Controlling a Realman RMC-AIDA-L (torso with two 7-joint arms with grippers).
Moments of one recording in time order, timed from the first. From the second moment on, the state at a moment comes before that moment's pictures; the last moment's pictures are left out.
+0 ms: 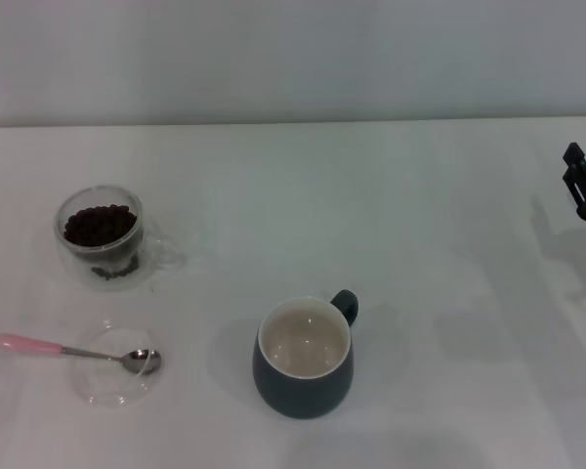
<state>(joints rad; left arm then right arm) -0.13 -2.08 0.83 -0.08 0.54 1.56 -0.65 0.41 2.01 0.22 0.10 -1.68 -1.23 0.28</state>
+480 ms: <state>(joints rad) -0.13 -2.07 1.17 -0.05 0.54 1.51 -1.15 0.51 2.02 0.22 0.12 -1.67 -1.12 0.20</state>
